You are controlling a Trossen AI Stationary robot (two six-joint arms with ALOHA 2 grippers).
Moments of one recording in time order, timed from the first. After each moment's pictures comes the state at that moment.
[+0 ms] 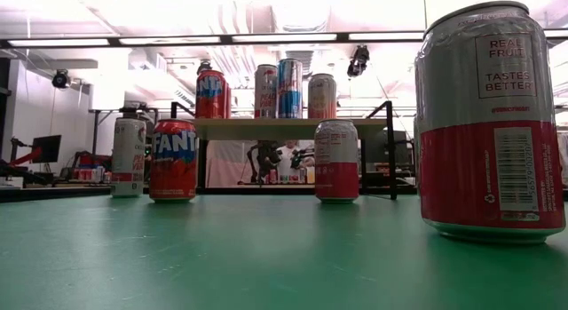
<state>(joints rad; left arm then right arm) -0.96 1.45 0.90 0.50 -1.41 0.01 0.22 1.57 1.61 -0.60 0.42 -0.18</state>
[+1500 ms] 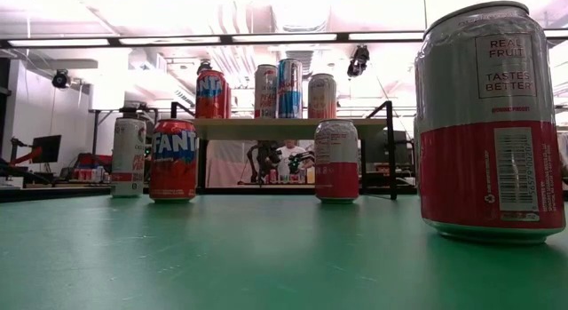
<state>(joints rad) -1.03 1.30 0.98 -0.58 -1.03 -1.18 0.25 1.57 1.53 -0.72 0.13 -0.24</state>
